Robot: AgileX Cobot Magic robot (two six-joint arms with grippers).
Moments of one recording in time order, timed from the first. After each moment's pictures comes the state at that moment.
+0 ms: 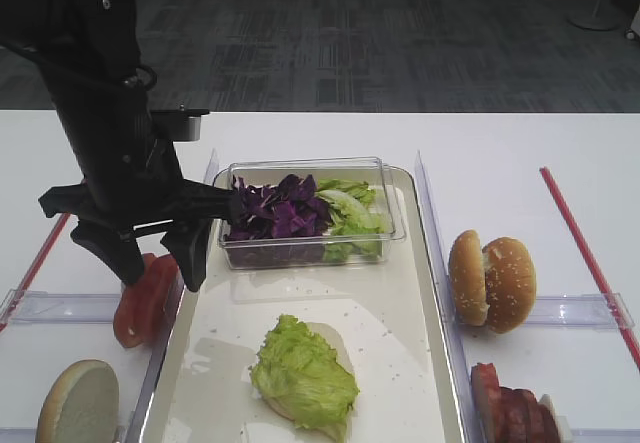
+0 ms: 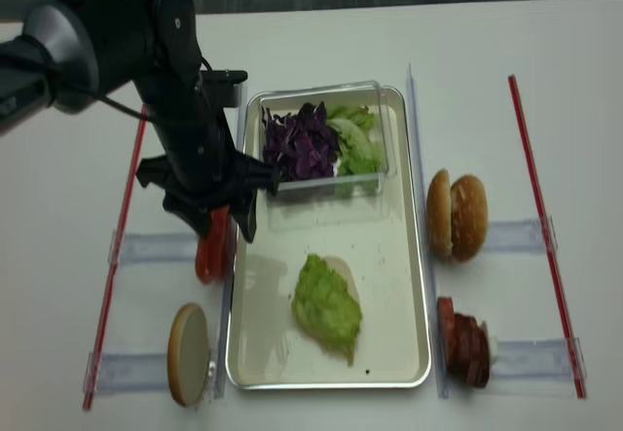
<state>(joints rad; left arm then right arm) -0.40 1.78 -1.29 -0.15 1.22 -0.18 -0.03 -0.02 -0.48 0.01 1.13 0.02</state>
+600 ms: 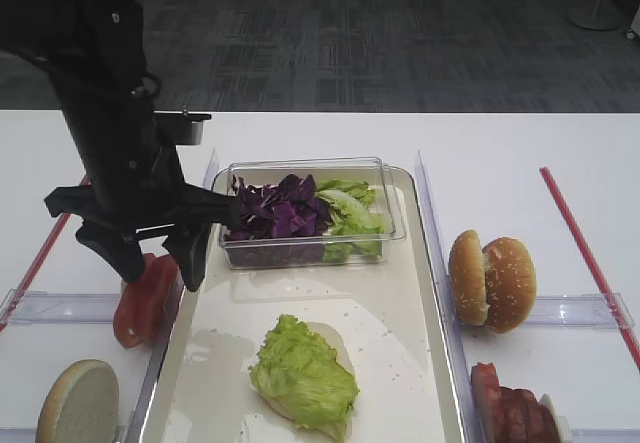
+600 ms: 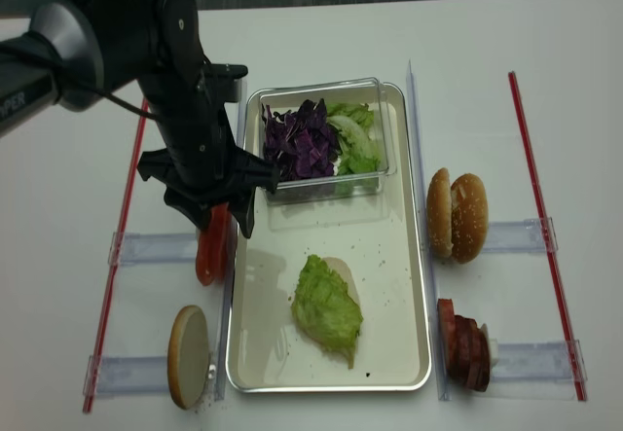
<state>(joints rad) -0.40 1.80 -1.29 -0.11 1.17 -0.18 -0.03 -0.02 -0.48 0.01 1.13 0.02</state>
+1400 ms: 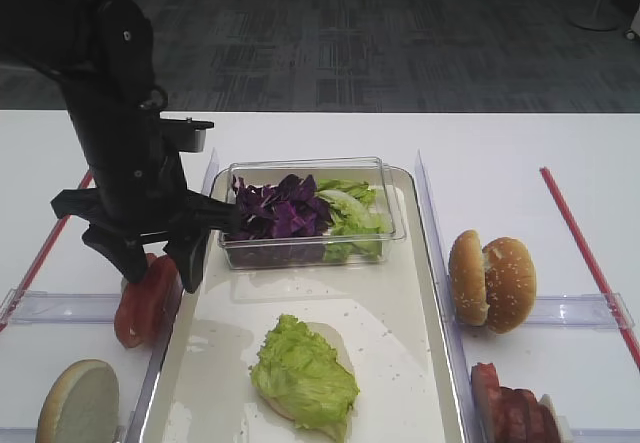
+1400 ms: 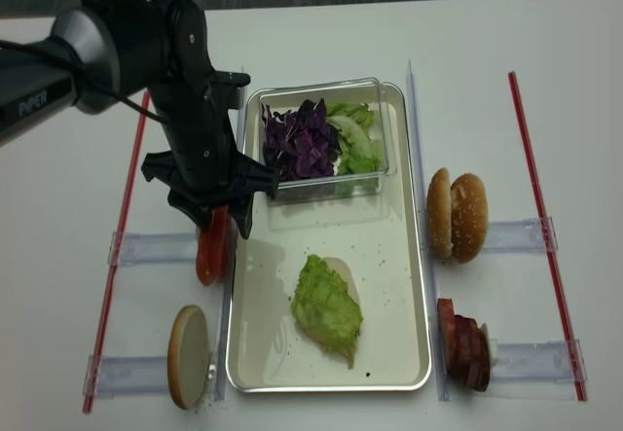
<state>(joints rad) -0.40 1.84 -1.29 -0.08 1.13 -0.18 -0.03 -0.02 -0.48 0.01 1.13 0.02</state>
